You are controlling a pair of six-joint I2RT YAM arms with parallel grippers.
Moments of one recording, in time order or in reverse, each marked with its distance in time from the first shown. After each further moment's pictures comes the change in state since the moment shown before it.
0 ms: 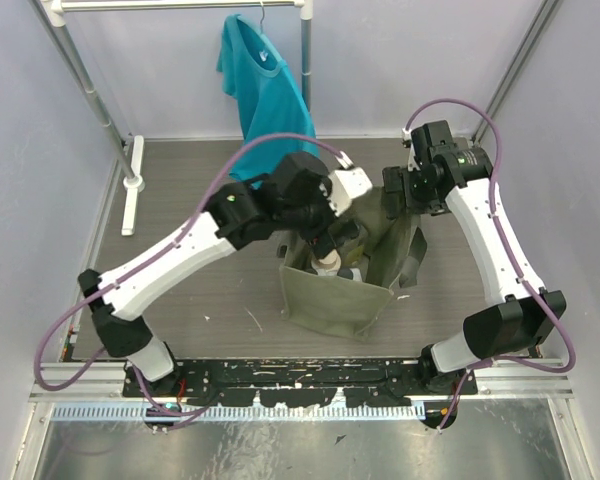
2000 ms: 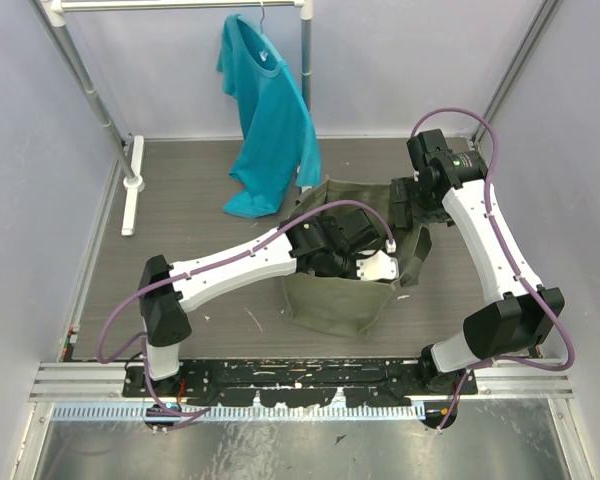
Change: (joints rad) left arm -0.124 0.212 -0.043 -0.175 0.063 0.256; right arm 0.002 0.000 -0.031 -0.071 0.161 0.036
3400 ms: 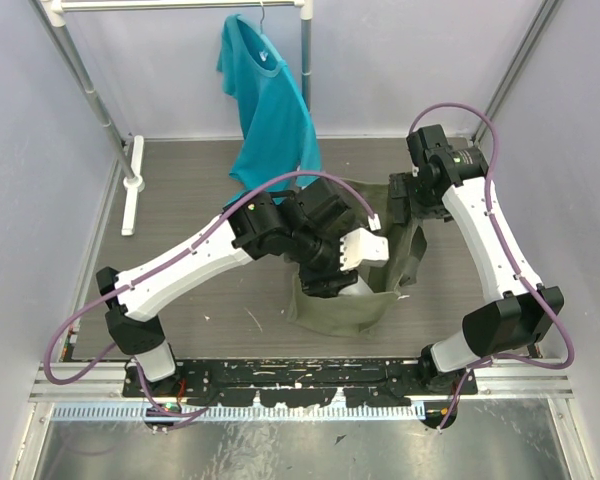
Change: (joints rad) left arm 0.027 -0.154 0.180 -0.169 0.293 -0.053; right arm 0.007 0.014 0.042 0.002 -0.022 -0.001
